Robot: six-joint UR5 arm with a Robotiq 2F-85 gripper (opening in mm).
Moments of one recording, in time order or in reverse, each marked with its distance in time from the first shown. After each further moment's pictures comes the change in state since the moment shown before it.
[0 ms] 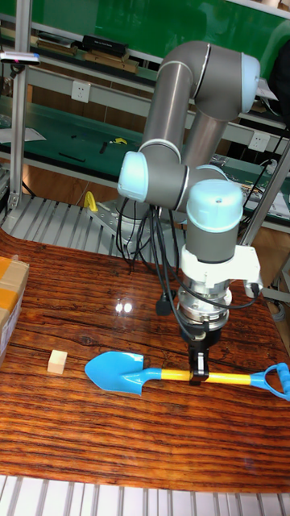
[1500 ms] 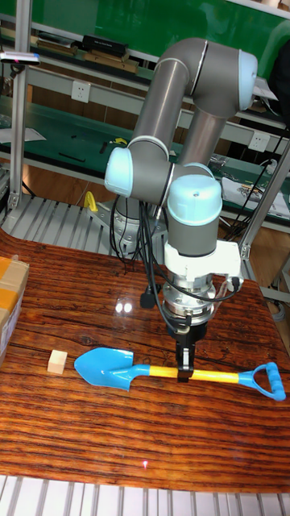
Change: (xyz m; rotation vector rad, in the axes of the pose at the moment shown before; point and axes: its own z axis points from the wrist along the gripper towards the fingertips) arm 0.024 -0.001 -0.003 0.041 -0.005 0.049
